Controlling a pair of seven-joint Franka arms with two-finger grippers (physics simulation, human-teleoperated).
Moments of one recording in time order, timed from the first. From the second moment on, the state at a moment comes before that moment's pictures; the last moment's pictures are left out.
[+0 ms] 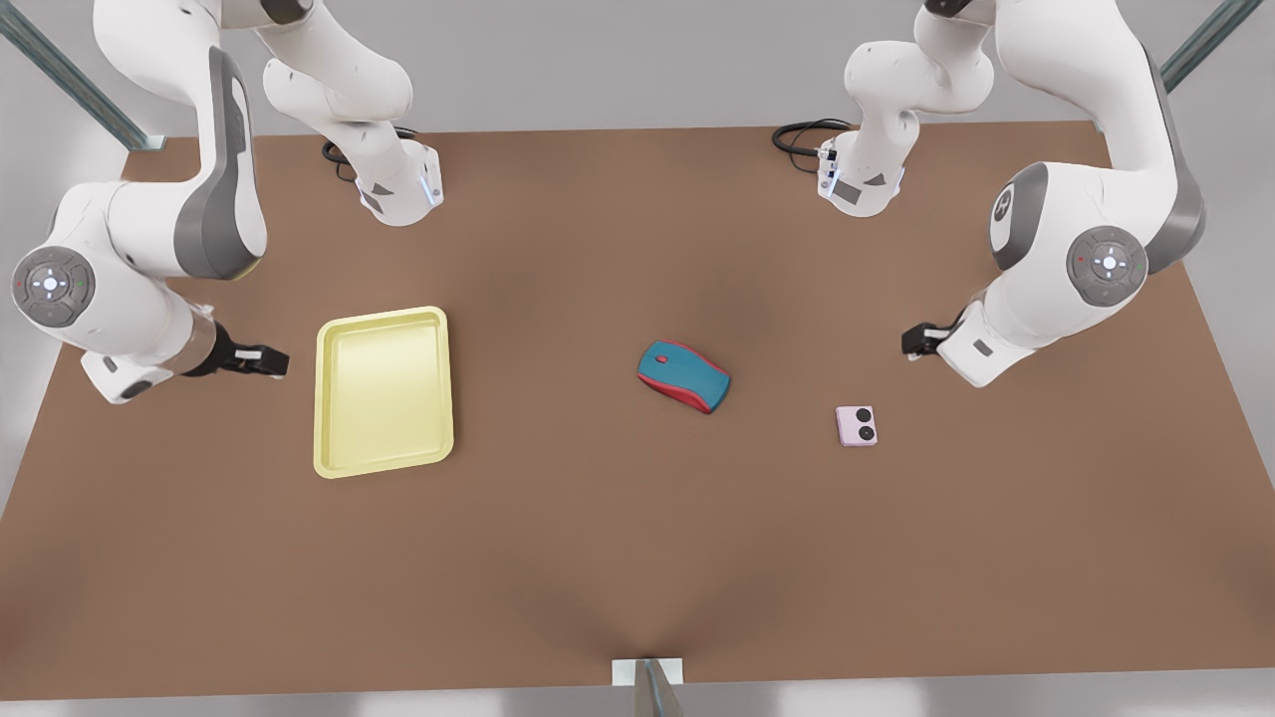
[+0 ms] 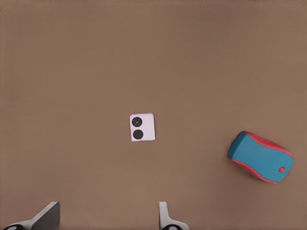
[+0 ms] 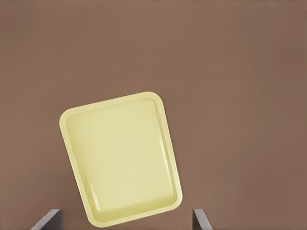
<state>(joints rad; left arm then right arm) -0.18 0.18 0.01 -1.51 0.01 1.55 -0.11 -0.07 0.14 0.08 -1.59 -0.08 1.59 0.11</state>
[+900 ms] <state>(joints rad) -0.16 0.51 0.01 -1.99 -0.04 2.38 -0.15 -0.06 0.16 0.08 -1.59 -0.08 1.64 0.16</state>
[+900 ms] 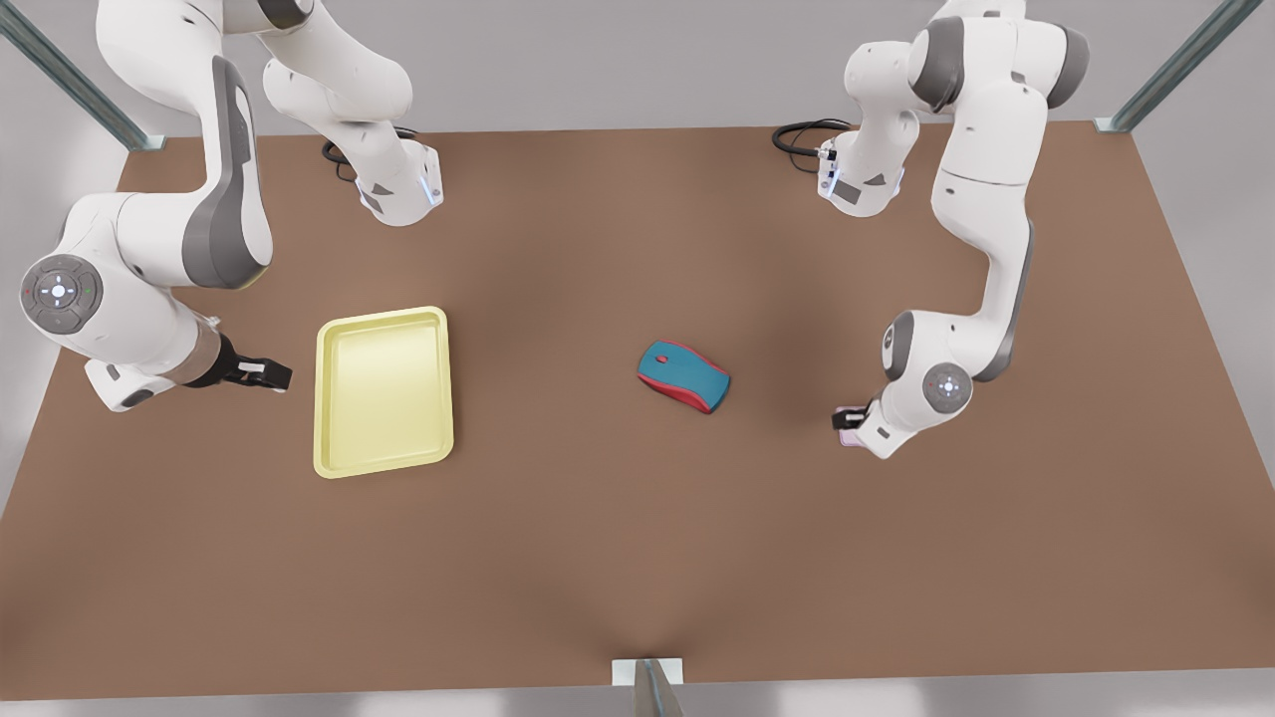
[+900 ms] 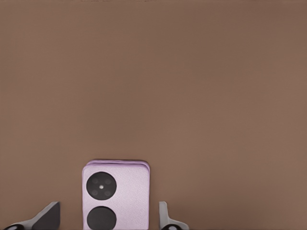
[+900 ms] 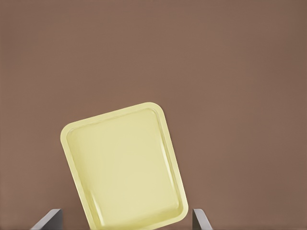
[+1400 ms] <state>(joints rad) -0.16 0.57 0.01 -1.98 -0.04 2.42 -0.15 -0.06 0.16 0.08 -1.59 -0.08 1.64 0.17</state>
